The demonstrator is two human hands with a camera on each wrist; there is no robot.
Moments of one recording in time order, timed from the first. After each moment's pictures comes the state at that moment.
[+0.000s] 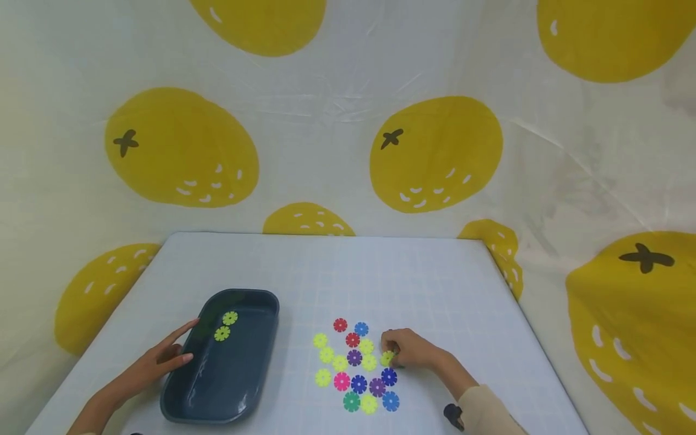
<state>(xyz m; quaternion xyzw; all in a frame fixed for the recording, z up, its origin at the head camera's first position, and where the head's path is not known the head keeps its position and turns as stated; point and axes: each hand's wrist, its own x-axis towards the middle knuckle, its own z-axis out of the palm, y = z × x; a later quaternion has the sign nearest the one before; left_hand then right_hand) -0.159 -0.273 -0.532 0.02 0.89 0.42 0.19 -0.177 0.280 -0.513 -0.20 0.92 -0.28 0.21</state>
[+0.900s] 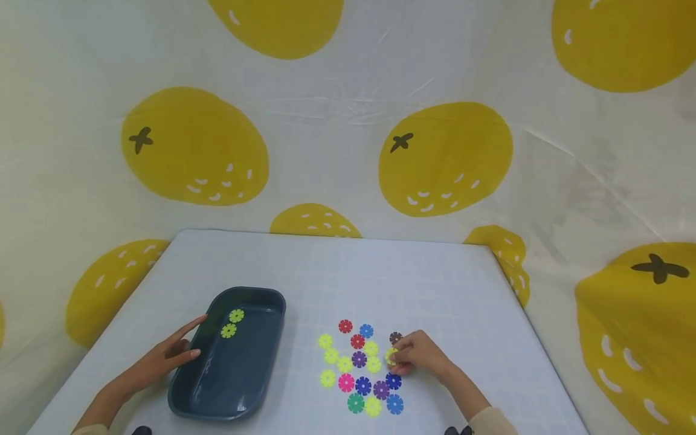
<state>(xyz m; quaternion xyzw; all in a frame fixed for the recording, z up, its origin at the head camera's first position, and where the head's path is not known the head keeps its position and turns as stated) -0.155 -0.270 -0.530 0.02 0.89 0.41 0.18 -0.164 0.287 -0.520 0.01 0.84 -0.49 0.23</state>
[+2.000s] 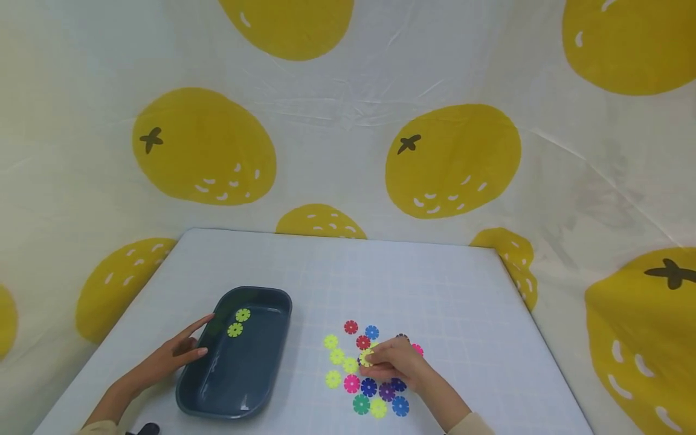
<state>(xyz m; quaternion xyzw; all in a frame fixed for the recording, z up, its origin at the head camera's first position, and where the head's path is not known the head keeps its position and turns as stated) -0.156 -0.271 -0.536 0.04 0.88 0.43 0.17 -0.152 0.226 -0.500 0.12 0.74 -0.60 0.28</state>
